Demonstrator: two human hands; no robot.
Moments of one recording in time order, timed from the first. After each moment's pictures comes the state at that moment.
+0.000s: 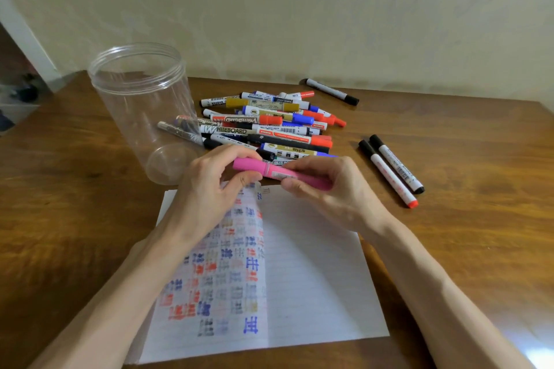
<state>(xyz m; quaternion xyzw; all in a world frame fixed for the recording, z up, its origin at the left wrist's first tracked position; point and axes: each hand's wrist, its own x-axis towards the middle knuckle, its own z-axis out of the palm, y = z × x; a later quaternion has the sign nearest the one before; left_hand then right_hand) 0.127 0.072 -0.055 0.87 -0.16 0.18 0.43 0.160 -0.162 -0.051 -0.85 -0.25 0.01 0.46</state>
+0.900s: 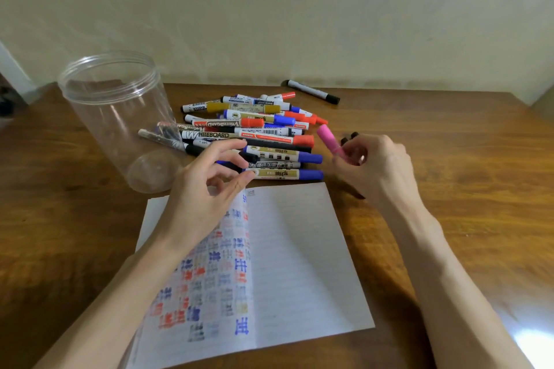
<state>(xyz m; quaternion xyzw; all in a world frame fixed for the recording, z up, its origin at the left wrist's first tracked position) 0.119 0.057 -0.053 0.84 -0.11 0.16 0.51 0.175 -0.215 -0.039 -0.95 0.00 -0.16 0.26</state>
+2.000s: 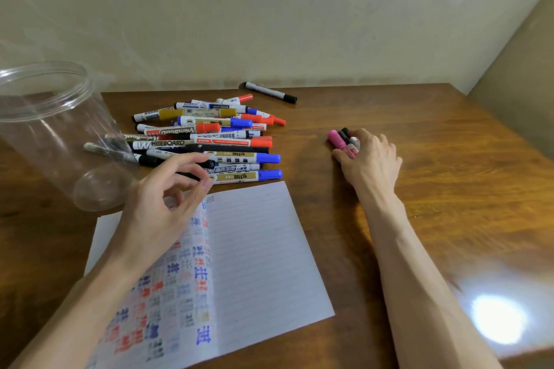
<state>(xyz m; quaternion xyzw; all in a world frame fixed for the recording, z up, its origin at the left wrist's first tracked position) 0.119 0.052 -0.058 0.86 -0.13 0.17 0.47 0.192 -0.268 -0.055 -0.95 0.22 -0.14 0.19</state>
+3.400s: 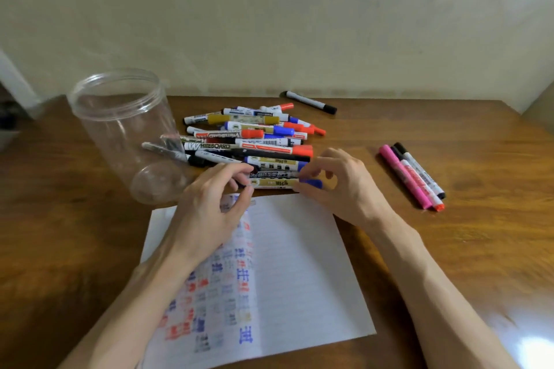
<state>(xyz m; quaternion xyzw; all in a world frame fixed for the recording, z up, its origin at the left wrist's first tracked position) 0.126 0.062 -0.068 0.89 -0.16 0.21 0.37 0.171 -0.192 -0.043 -0.94 -0.20 -0.09 0.27</state>
